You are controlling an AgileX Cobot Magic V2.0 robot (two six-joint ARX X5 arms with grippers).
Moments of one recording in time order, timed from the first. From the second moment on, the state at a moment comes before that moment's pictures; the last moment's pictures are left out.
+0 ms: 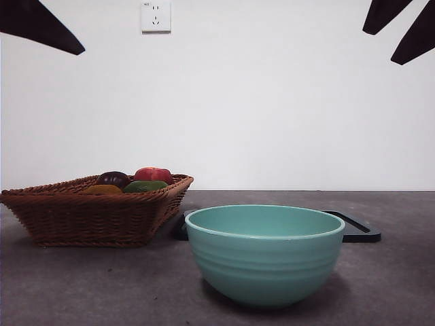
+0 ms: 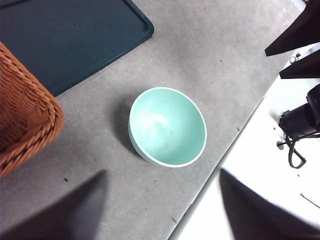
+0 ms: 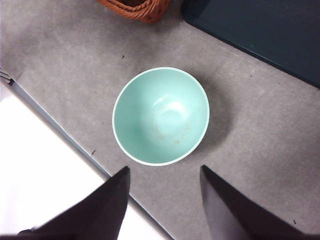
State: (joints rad) left arm -0.47 1.00 1.00 -0.82 0.56 0.04; right arm 0.67 0.88 0.93 -0.92 -0.24 0.23
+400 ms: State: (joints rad) left arm -0.47 1.00 1.00 -0.82 0.56 0.04; right arm 0.67 0.88 0.93 -0.92 -0.24 0.22
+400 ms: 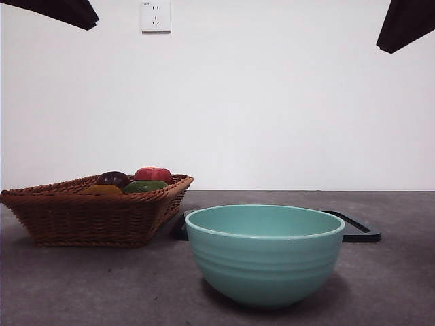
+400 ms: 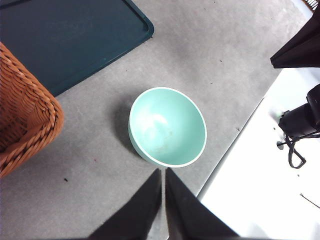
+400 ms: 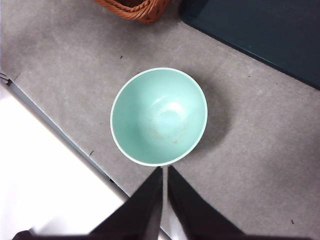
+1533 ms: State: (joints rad) left arm -0.44 0.93 1.00 -0.82 0.56 0.07; right arm 0.67 0.88 0.93 -0.92 -0.24 0.22
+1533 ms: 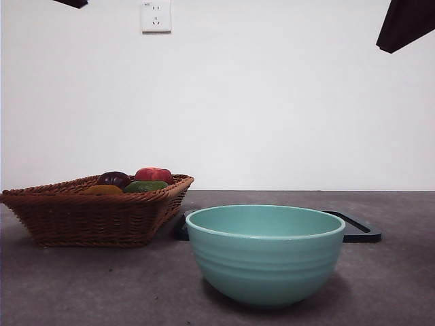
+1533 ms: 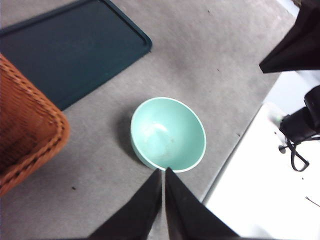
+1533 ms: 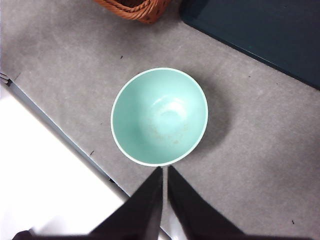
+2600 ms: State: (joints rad) left arm 0.05 0.20 0.30 -0.08 0.13 0.19; right arm 0.67 0.88 0.93 -0.92 -0.24 0.22
